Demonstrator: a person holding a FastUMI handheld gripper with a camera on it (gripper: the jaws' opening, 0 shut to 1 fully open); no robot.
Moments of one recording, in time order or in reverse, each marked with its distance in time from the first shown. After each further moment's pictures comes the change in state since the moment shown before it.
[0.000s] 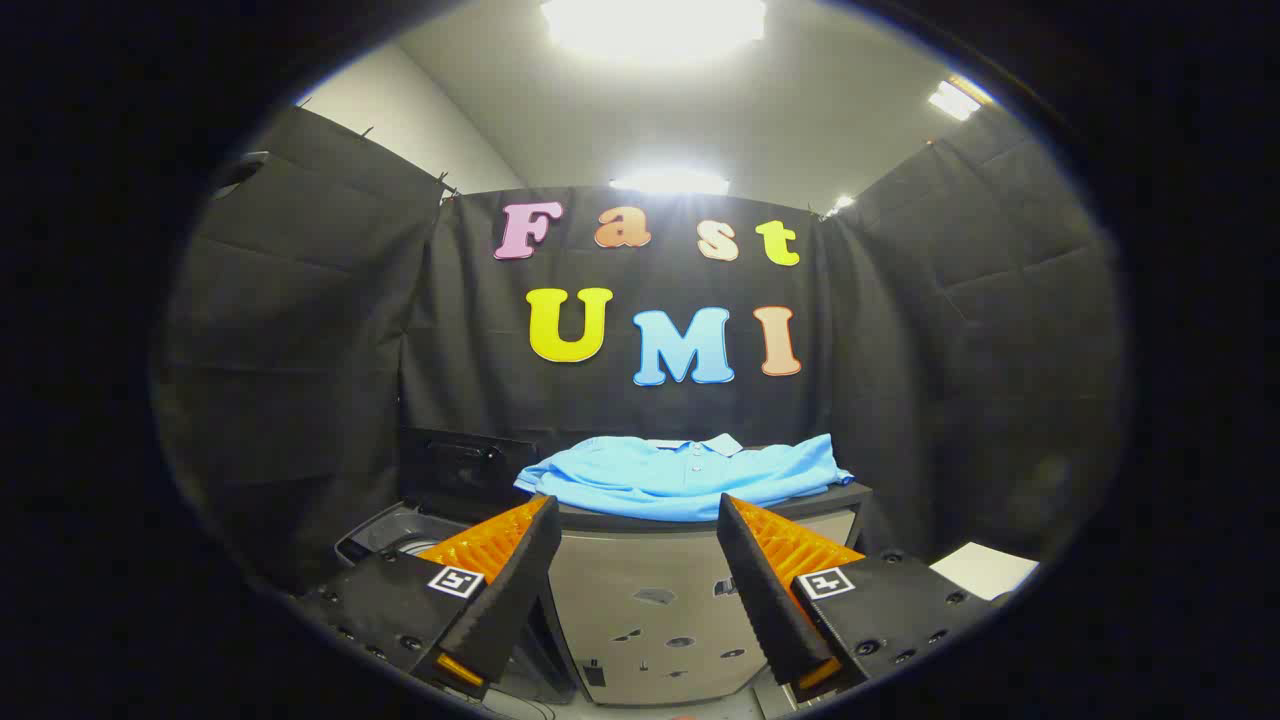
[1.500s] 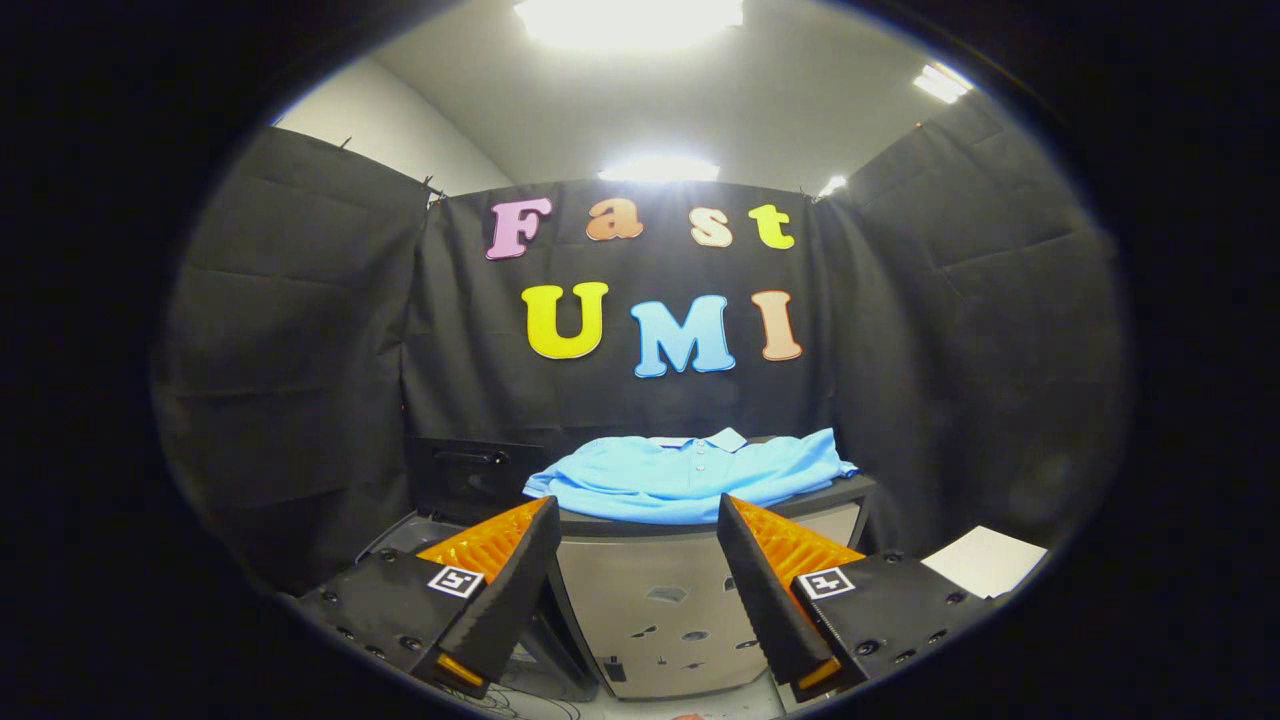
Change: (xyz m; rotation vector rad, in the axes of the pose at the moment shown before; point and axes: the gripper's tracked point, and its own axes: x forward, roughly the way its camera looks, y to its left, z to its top) arm 0.006 -0.002 0.023 0.066 0.042 0.004
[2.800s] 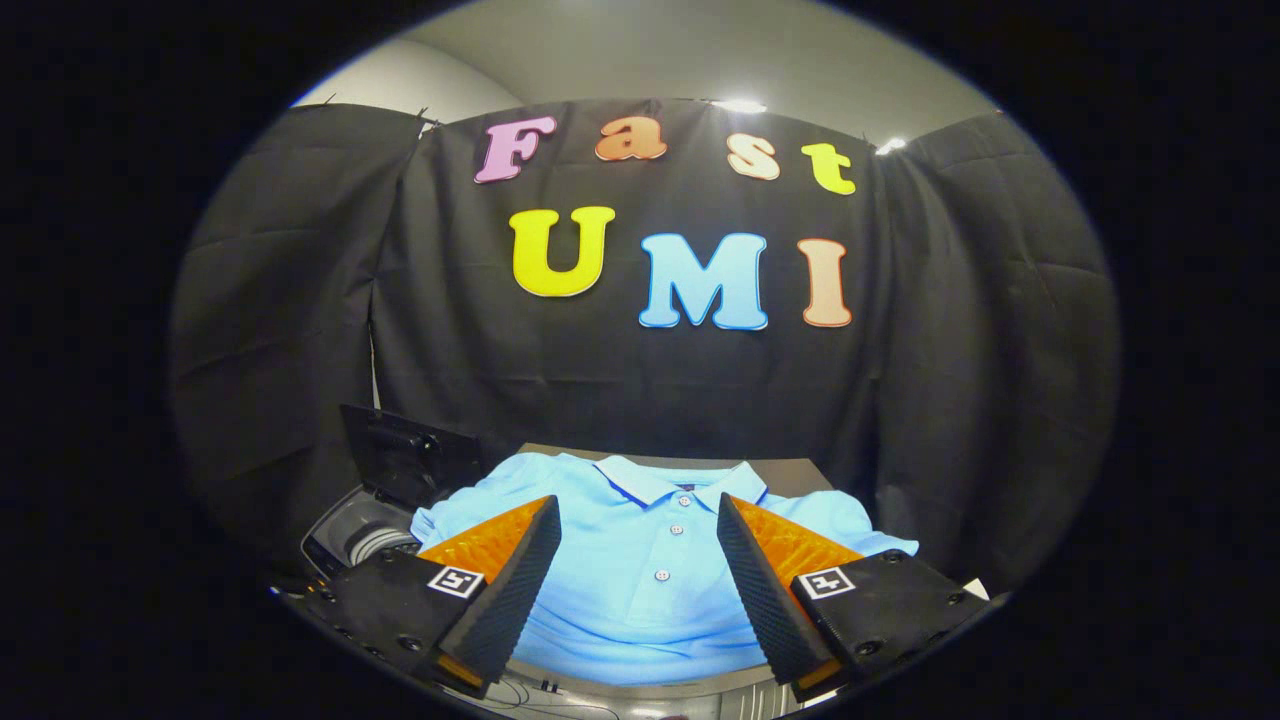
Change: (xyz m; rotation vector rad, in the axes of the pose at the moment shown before) arm 0.229 -0.055 0.003 -0.111 0.271 0.093
